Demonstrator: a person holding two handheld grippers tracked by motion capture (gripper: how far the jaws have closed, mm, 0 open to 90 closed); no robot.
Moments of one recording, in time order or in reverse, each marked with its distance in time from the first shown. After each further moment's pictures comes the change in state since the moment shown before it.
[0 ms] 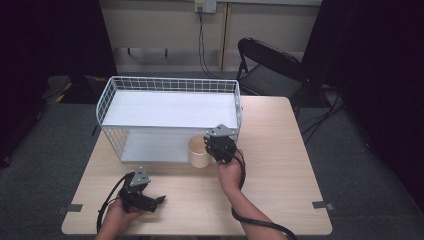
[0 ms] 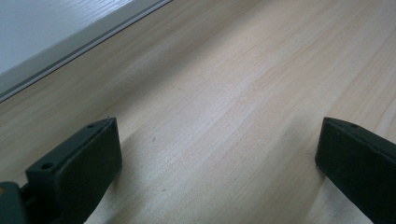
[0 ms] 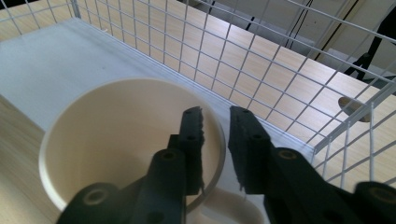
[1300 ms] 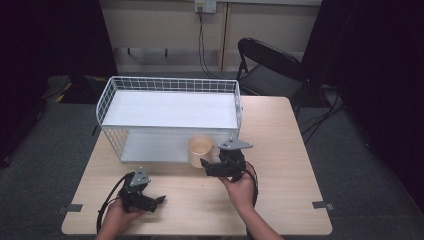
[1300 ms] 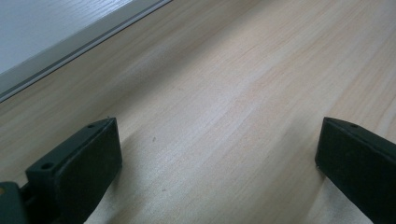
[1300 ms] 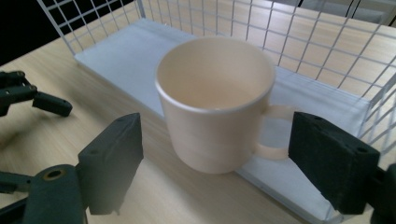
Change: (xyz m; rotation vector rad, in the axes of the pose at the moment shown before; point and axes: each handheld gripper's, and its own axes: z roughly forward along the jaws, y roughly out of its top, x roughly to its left) left arm 0.000 0.000 0.000 0.001 0.000 0.001; right arm 0.004 -0.026 -0.049 0.016 0.202 0.119
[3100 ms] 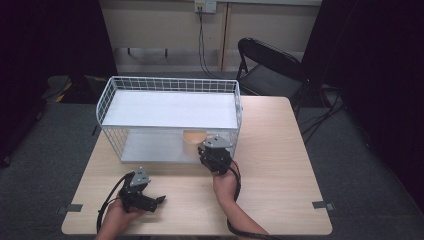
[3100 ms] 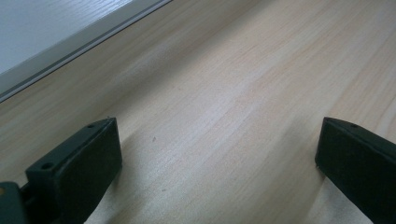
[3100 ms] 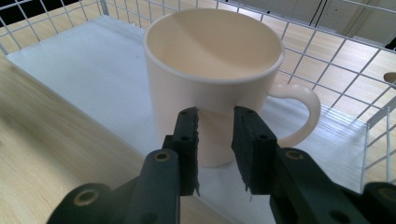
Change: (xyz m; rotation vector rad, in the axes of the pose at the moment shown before) left arm 0.000 0.000 0.000 0.000 0.000 0.000; right arm 0.010 0.000 0.052 -0.034 -0.145 -0.053
